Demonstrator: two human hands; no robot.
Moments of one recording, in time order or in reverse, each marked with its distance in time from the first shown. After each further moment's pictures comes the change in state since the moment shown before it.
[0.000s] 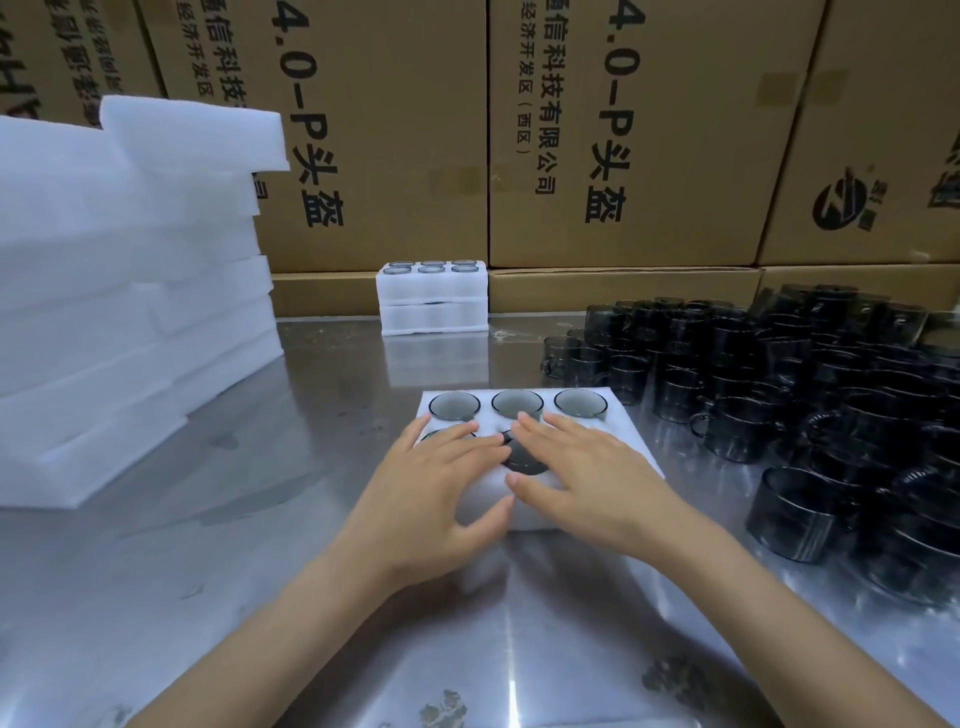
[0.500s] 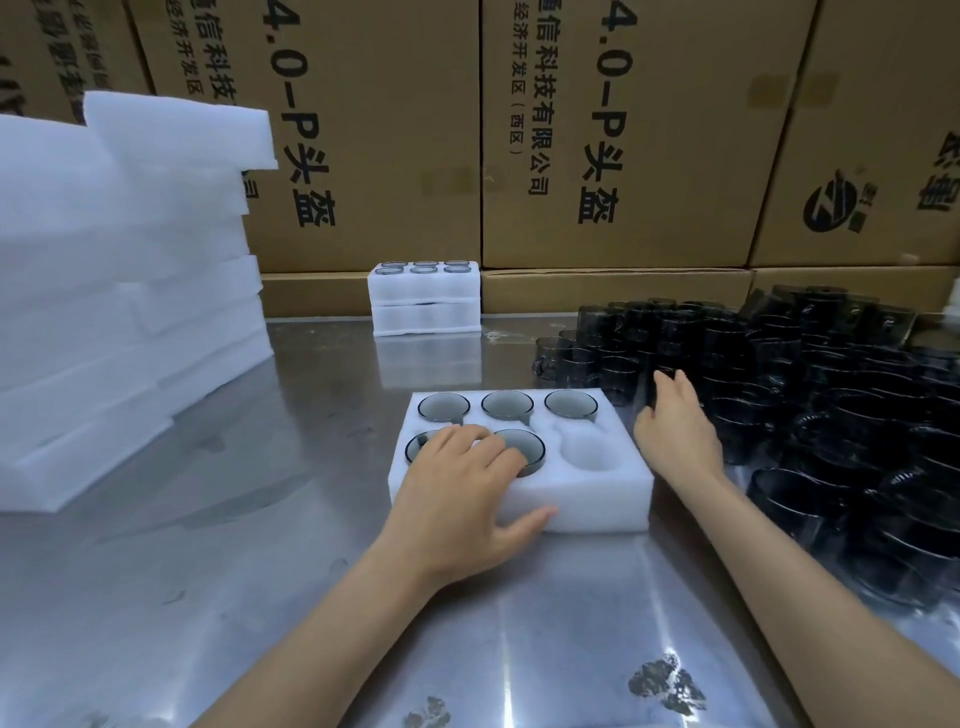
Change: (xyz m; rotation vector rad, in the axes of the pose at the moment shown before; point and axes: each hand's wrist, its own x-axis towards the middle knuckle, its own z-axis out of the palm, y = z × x) left_hand 0.019 0.017 0.026 0.193 0.093 0.105; right_hand 0.030 0.099 0.003 0.209 0.379 0.657
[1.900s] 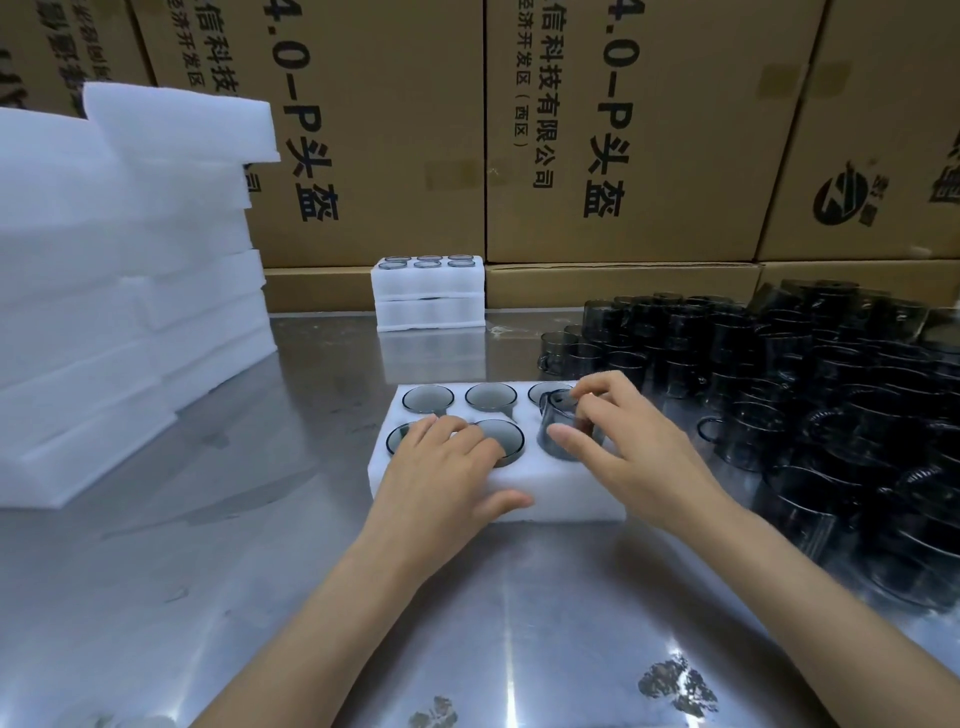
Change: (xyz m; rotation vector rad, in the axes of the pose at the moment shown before) left_hand -0.002 -0.011 -0.007 0.051 0.001 -0.082; right_hand -0.059 -0.033 -0.022 0.051 -0.118 -0.633
